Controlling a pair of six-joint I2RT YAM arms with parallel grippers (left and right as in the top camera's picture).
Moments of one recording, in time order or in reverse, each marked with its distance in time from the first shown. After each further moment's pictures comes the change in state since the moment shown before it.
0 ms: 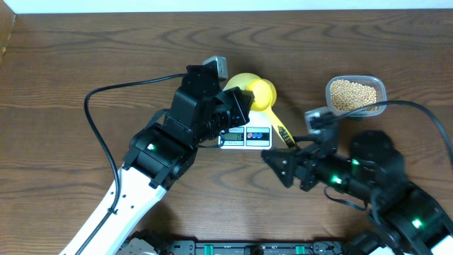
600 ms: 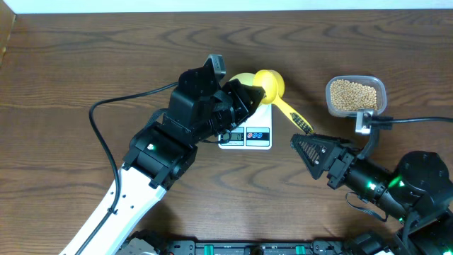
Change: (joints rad) left arm 0.000 0.000 0.000 0.091 0.108 -0.343; right arm -0.132 -0.135 0.002 0.043 -0.014 0.319
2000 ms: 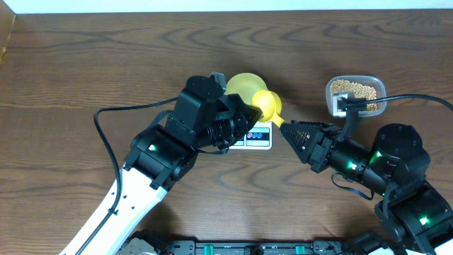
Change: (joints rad) left arm -0.013 0.000 0.000 -0.182 0.044 -0.040; right arm 0.000 0.141 0.000 0.101 -0.061 -0.145
